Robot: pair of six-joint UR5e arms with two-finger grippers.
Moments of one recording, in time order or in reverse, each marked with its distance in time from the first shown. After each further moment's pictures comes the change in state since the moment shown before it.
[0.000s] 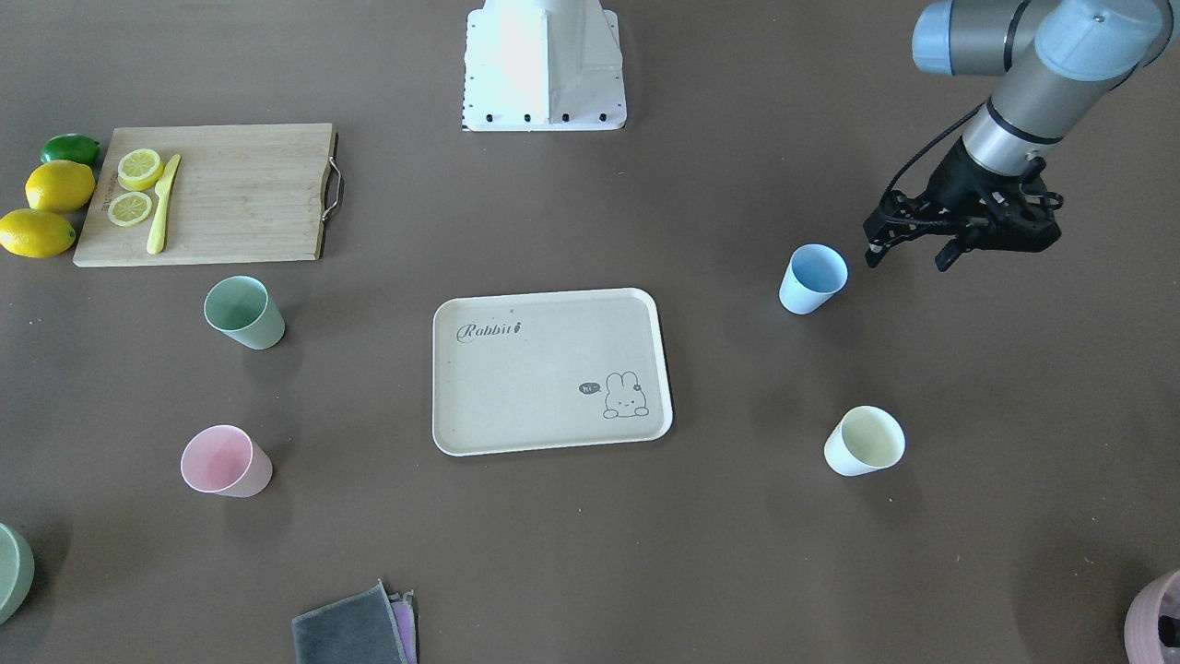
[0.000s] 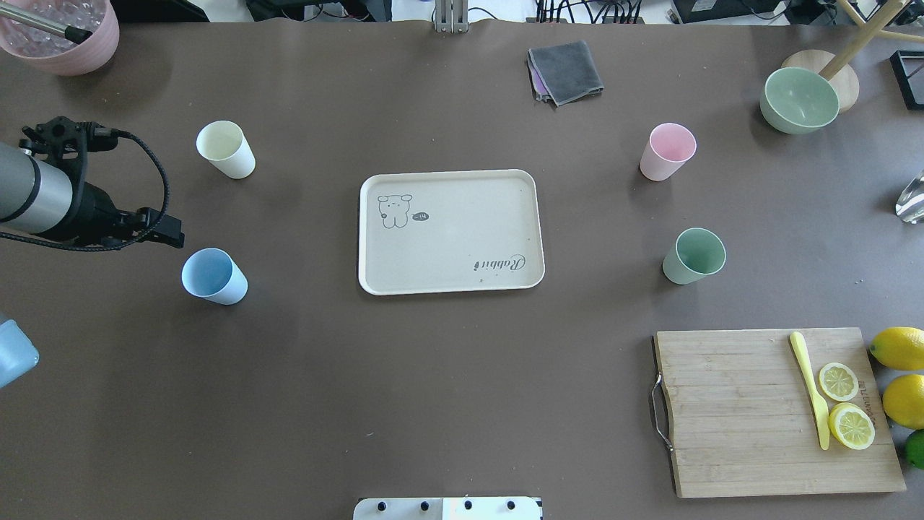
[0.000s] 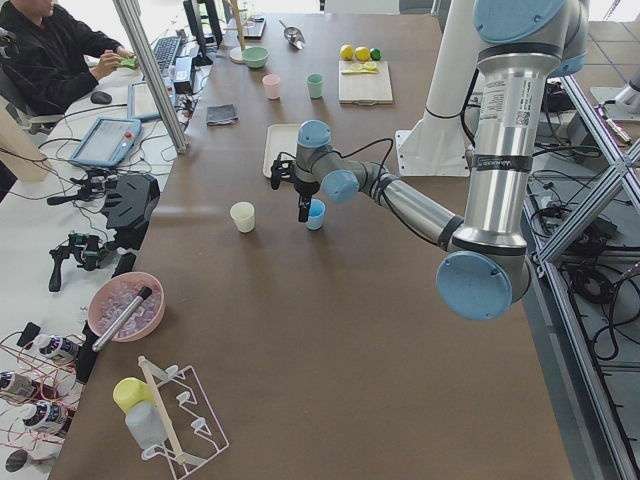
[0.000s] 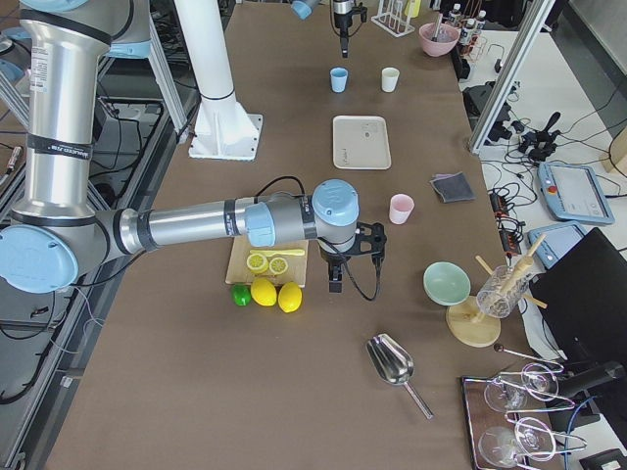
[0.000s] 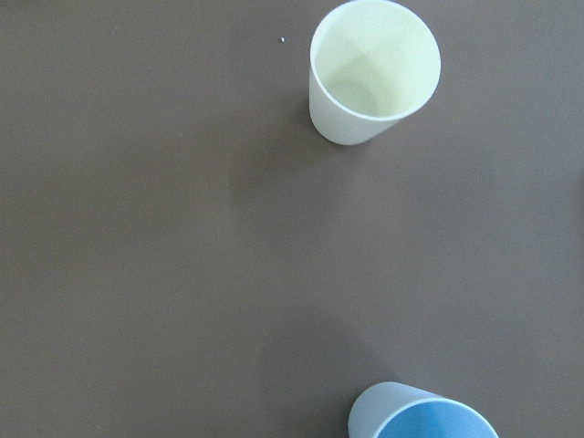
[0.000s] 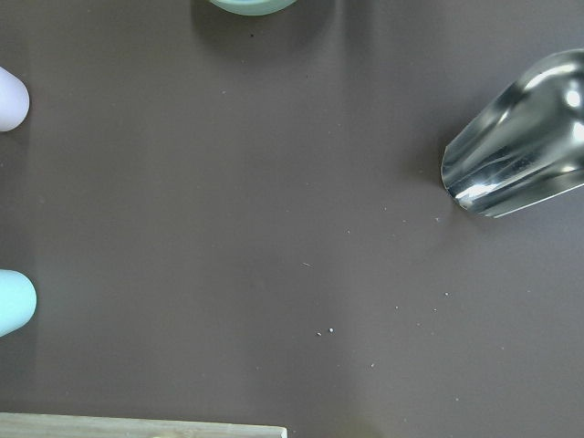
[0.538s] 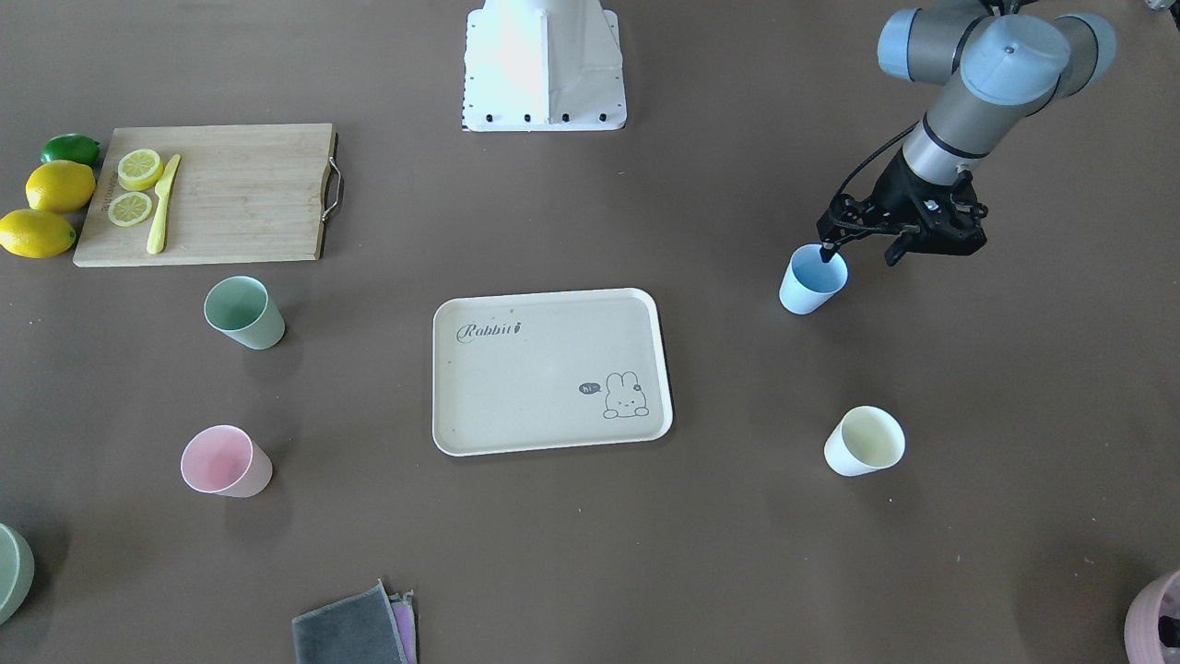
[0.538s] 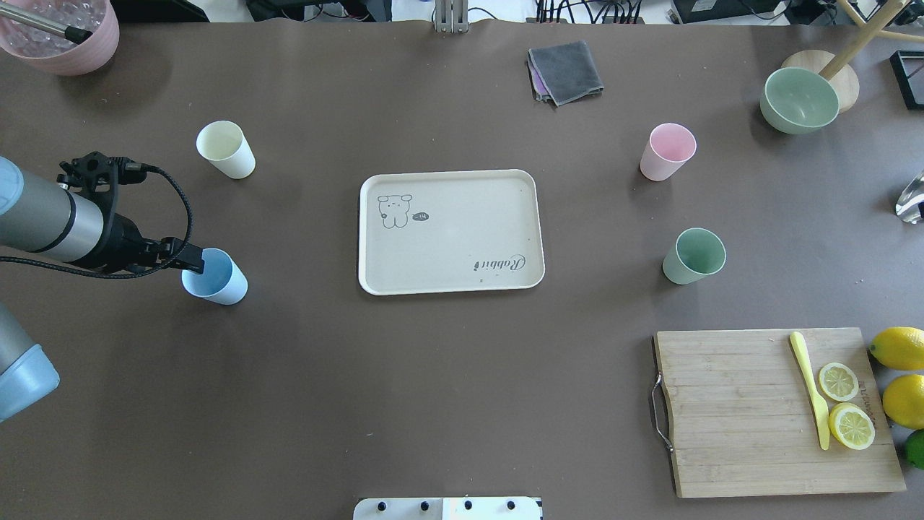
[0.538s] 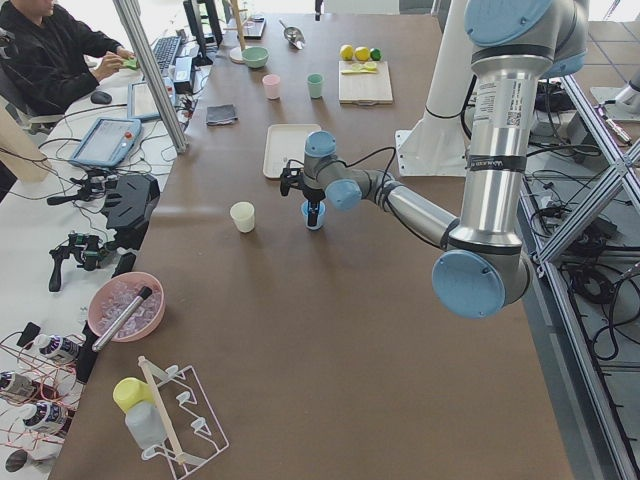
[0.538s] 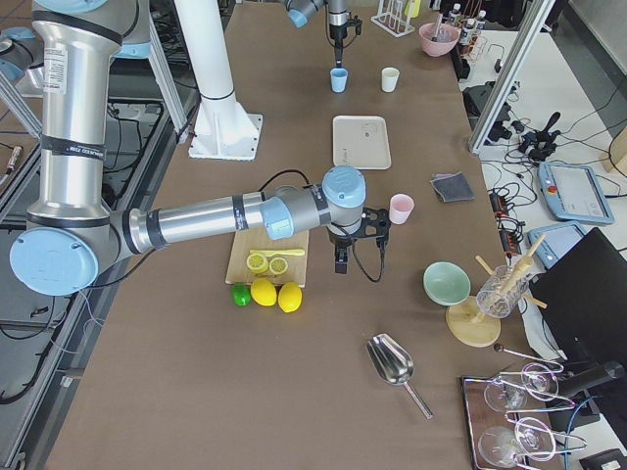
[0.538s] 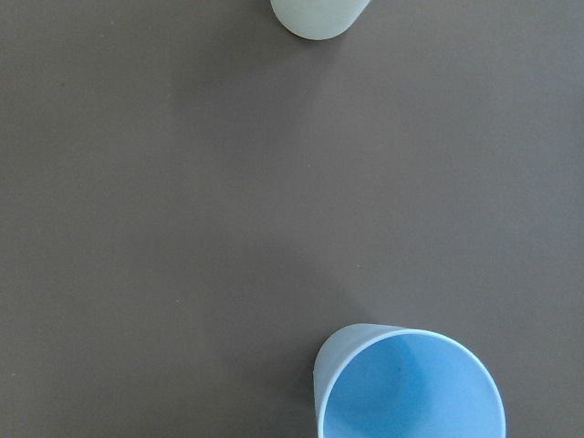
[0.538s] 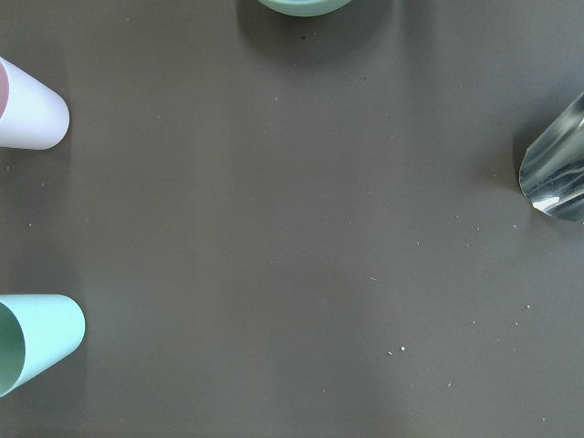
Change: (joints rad) left arm 0.055 0.009 0.079 -0.110 0.007 -0.021; right arm -0.093 0.030 0.001 0.076 -0.008 0.168
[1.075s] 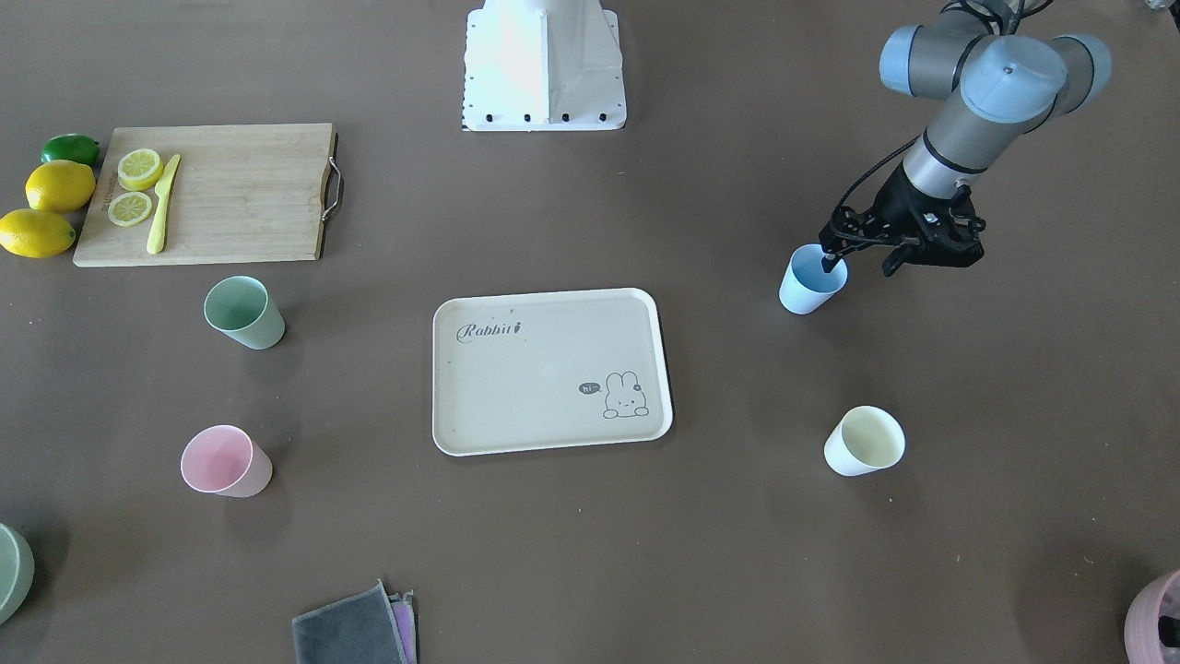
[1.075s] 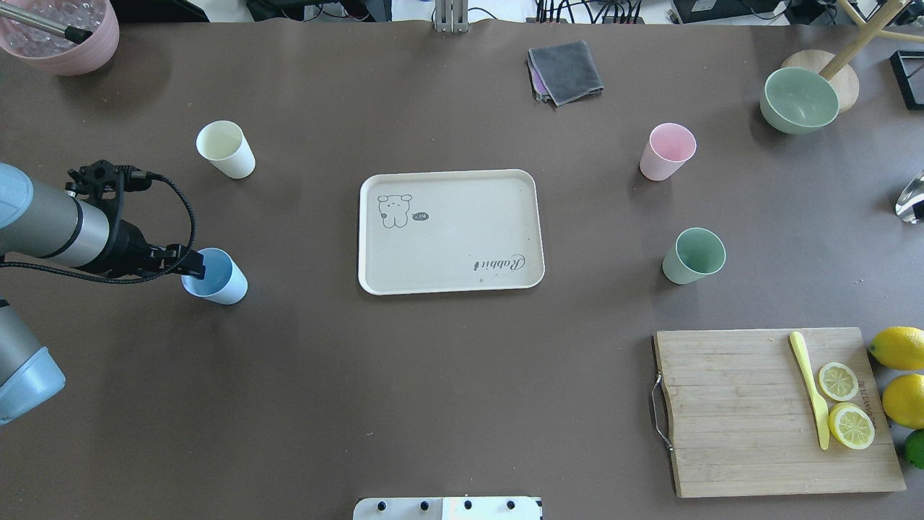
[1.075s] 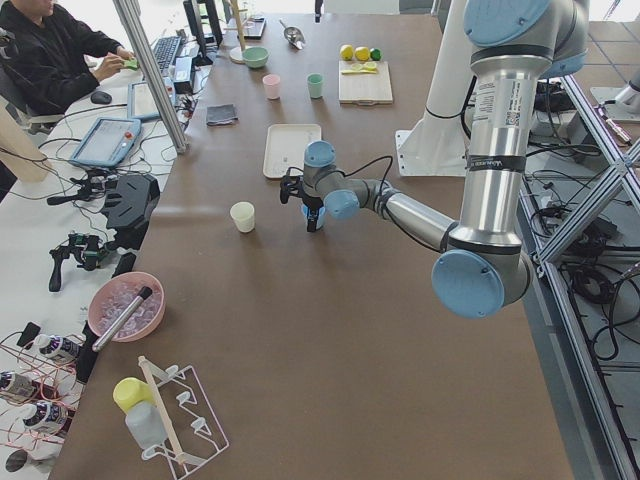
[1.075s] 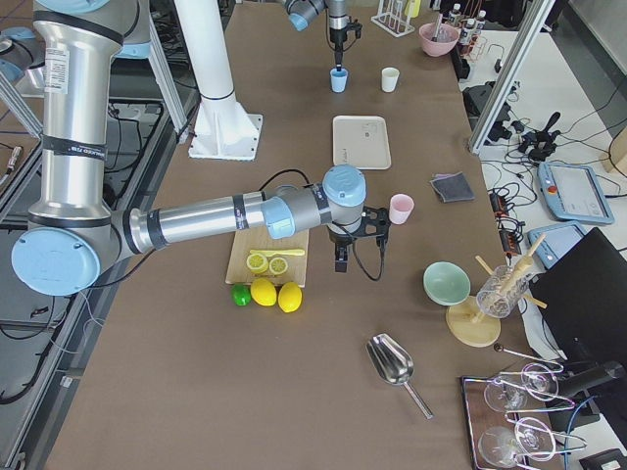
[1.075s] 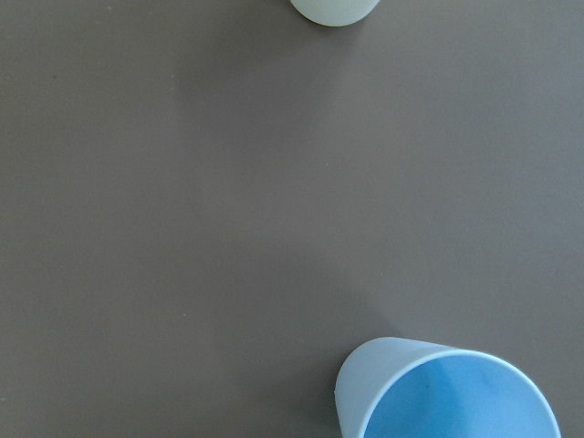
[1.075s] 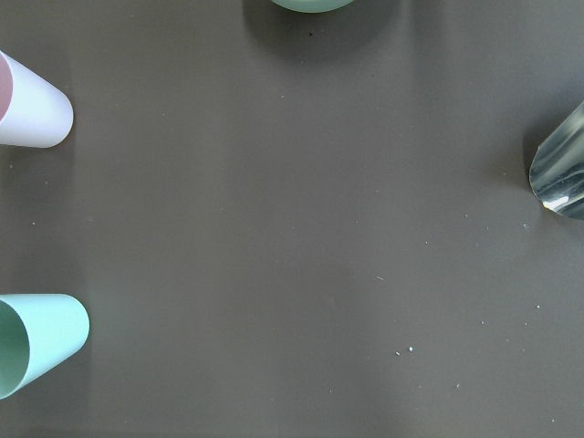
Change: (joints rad) left arm 0.016 0.000 0.032 -0.037 0.000 0.000; right arm -0.007 0.000 0.000 0.003 -0.001 0.006
